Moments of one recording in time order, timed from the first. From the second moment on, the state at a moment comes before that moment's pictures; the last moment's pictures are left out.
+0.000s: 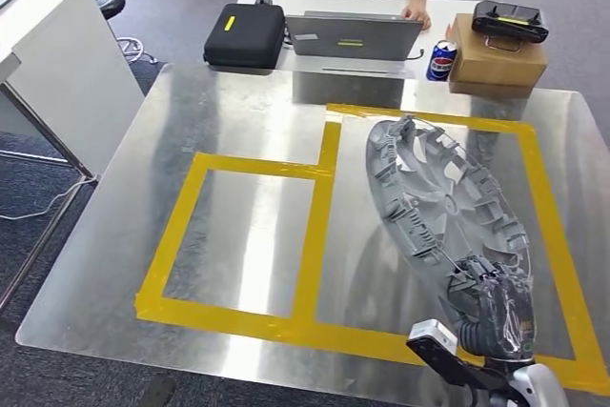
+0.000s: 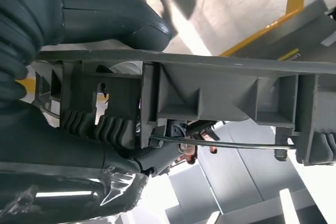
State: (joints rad) left arm -0.02 -0.14 0.89 -0.21 -0.97 0.11 -0.42; right arm 0.24 -0.13 0.13 -1.75 0.92 -0.36 -0.14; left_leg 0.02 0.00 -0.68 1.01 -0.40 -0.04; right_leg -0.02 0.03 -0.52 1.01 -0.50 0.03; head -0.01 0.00
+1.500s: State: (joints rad) left arm -0.05 -0.13 0.90 -0.21 -1.05 0.04 -0.45; right arm 0.17 -0.26 0.25 -1.58 0.90 -0.20 -0.20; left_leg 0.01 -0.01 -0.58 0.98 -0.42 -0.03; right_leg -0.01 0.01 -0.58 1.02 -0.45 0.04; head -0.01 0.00
